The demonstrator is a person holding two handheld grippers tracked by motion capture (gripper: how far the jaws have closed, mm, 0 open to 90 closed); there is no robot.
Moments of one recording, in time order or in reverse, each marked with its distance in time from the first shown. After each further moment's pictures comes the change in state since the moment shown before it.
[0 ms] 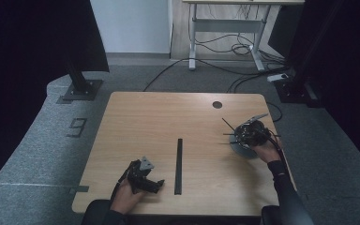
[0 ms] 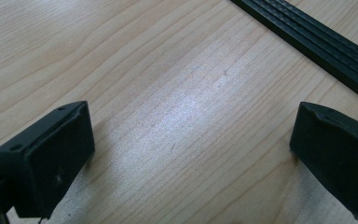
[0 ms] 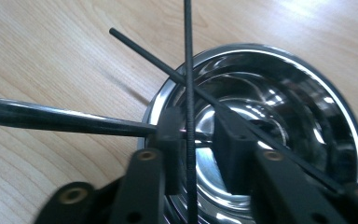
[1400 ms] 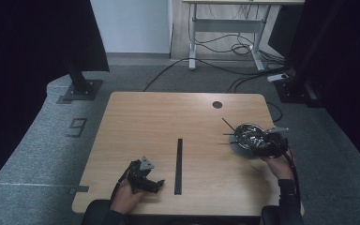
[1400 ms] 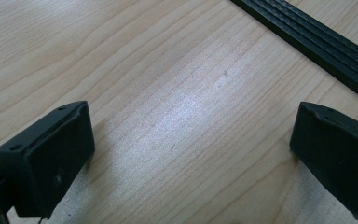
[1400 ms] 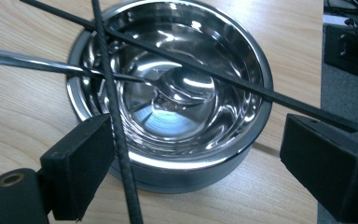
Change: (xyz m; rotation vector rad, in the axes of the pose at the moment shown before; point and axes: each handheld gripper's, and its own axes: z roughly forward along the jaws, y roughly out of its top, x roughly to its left) left arm 0.000 0.000 0.000 -0.002 0.001 -0.001; right arm -0.010 -0.059 -0.021 -0.092 -0.198 0.183
